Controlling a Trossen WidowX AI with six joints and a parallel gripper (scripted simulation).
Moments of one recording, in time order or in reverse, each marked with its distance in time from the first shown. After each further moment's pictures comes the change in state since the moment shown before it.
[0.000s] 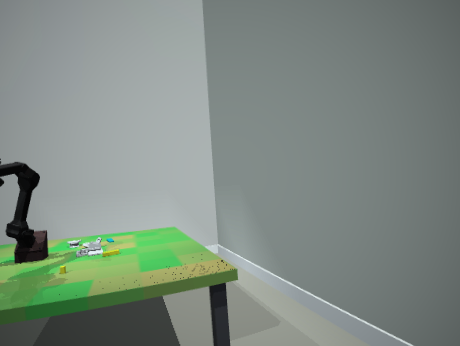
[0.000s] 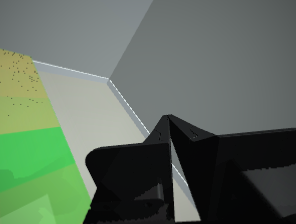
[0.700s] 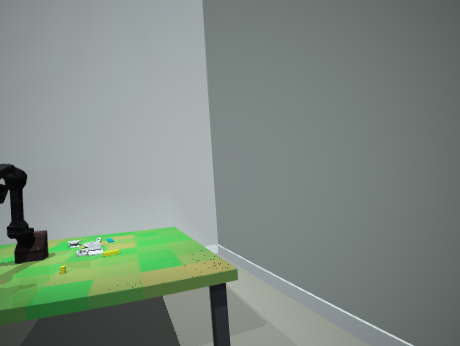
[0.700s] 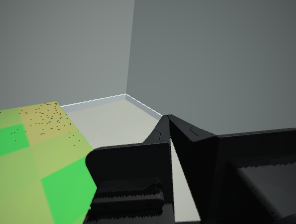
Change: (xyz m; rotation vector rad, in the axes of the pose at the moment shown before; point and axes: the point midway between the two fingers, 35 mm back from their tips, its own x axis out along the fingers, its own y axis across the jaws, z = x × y) arm 0.045 0.030 -0.044 0.453 -0.036 0.034
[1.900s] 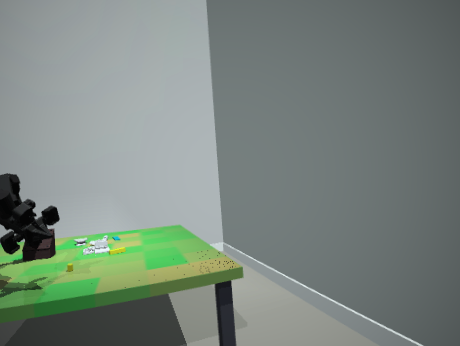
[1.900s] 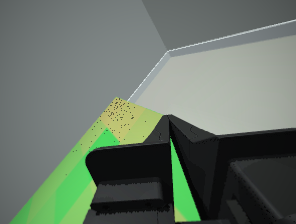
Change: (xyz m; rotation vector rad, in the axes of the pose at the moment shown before) arm 0.100 0.152 -0.100 0.759 0.241 0.266
